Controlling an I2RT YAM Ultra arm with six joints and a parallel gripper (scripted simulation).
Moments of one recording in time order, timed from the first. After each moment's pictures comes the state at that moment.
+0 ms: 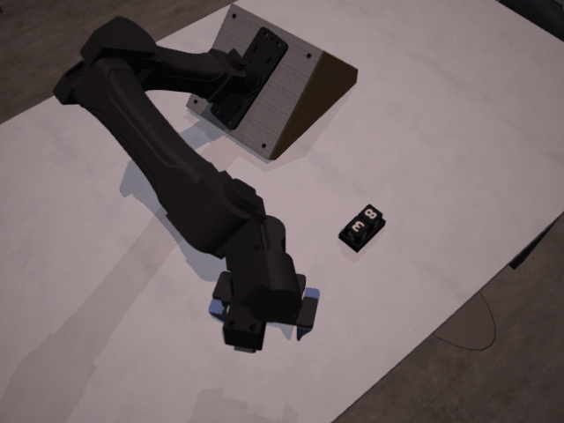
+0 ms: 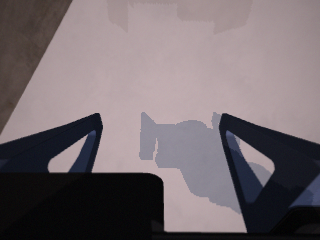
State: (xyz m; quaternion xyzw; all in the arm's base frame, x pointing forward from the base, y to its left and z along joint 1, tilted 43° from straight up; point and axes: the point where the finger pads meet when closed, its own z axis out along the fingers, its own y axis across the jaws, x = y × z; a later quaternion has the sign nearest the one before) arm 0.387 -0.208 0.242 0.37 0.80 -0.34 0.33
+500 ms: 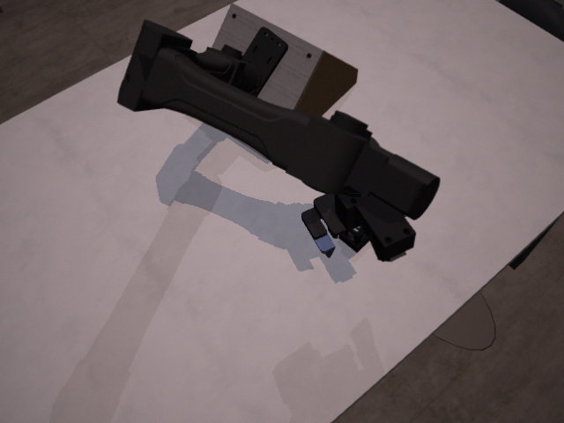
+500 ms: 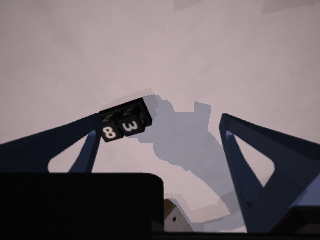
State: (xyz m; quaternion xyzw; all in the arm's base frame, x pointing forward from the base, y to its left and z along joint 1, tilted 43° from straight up) arm 0.386 -0.049 0.142 0.12 0.92 -0.34 0.15
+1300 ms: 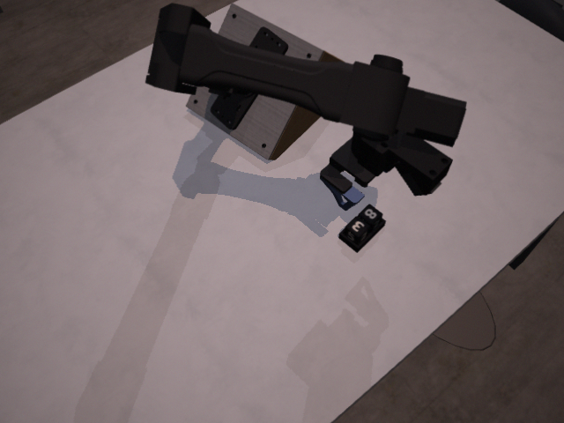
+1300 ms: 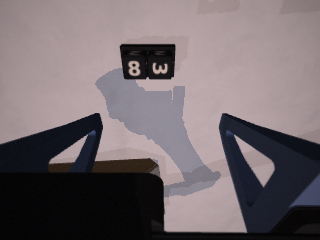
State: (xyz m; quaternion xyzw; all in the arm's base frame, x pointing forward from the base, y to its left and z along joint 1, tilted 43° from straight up) arm 0.340 0.015 0.118 -0.03 0.93 -0.37 0.04
